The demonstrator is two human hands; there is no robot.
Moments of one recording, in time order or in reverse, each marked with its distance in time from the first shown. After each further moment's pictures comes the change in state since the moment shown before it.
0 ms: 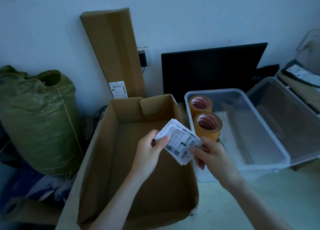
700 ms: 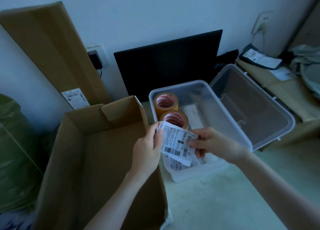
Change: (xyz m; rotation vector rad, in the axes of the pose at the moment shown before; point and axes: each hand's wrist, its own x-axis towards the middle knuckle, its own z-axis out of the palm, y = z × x) left_hand 0.049 -0.009 0.091 0.300 -0.058 0.260; right_hand 0.030 0.018 -0.112 -0.031 -0.215 0.170
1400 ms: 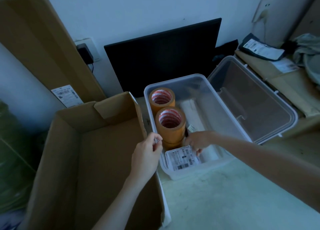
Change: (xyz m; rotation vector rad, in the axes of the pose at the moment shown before) left_hand -0.005 -0.016 0.017 0.134 -0.145 -0.170; right_hand 0.097 0.069 -0.025 -0.792 -0.387 0.444
